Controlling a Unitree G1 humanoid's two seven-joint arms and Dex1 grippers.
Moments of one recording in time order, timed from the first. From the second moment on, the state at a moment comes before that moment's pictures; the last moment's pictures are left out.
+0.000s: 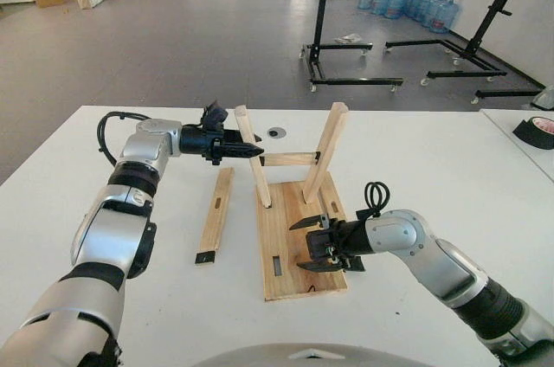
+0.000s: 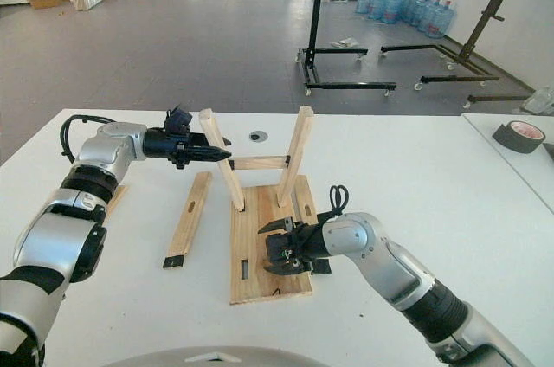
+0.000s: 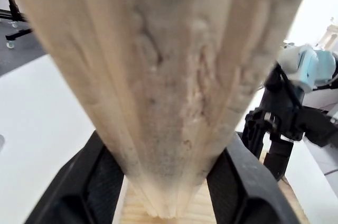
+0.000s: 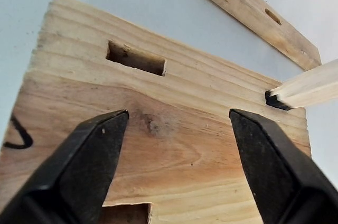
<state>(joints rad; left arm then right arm) -0.90 0.45 -0.20 0.86 -0.34 0.25 -1.47 -0.21 -0.73 0.52 -0.36 -0.14 0.19 1.03</state>
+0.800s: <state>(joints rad) -0.64 0.49 -0.21 0.39 -0.45 0.31 -1.29 -0.49 -0.49 0.51 -0.21 -0.45 0.19 0.53</state>
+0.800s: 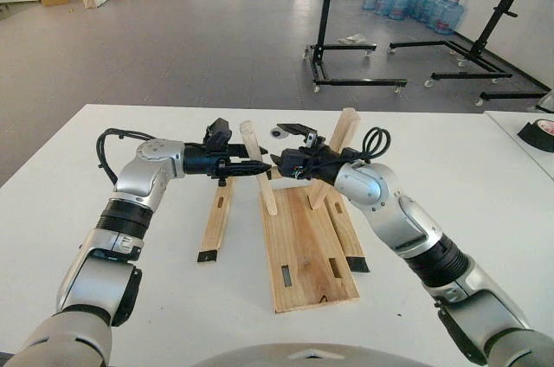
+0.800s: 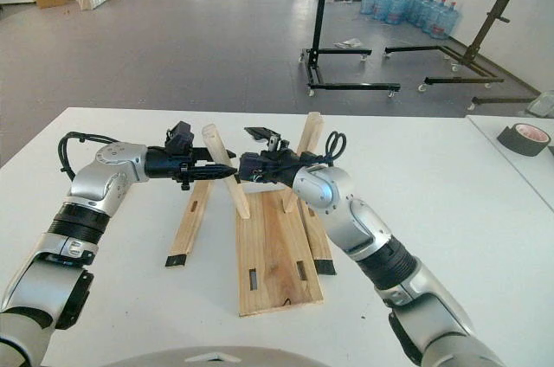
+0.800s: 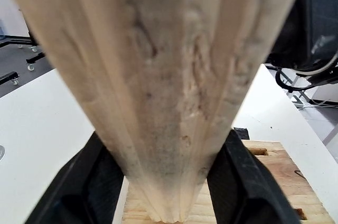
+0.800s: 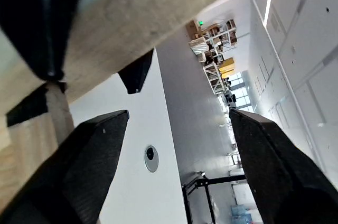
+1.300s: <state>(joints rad) -0.53 0.52 -0.21 0.25 -0.53 0.31 -1.19 -0.41 -0.26 -0.03 -0.34 -0.05 0.24 0.28</state>
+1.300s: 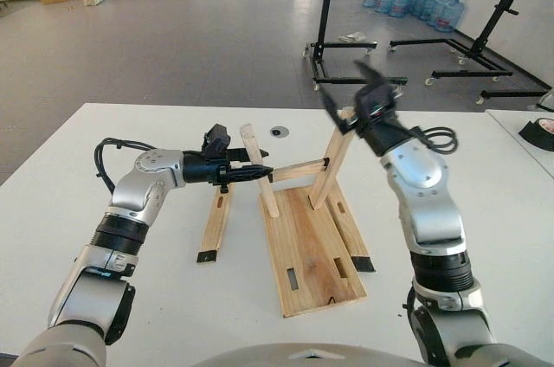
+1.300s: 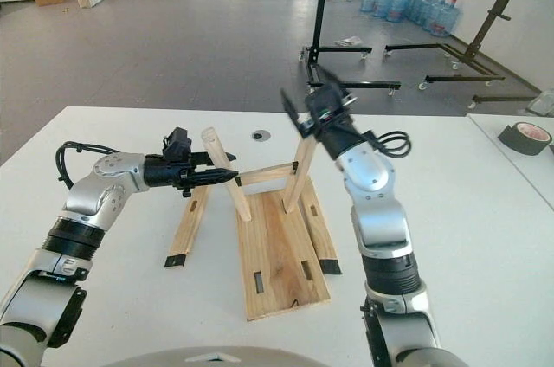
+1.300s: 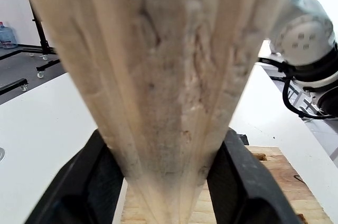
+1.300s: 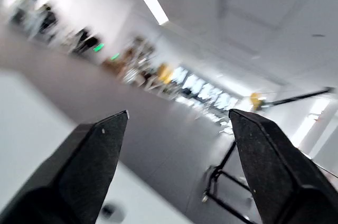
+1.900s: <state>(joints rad) -0.53 0.55 -0.23 0.24 -0.54 0.33 -1.17 -0.26 -0.11 0.06 -0.48 0.05 0.51 0.20</state>
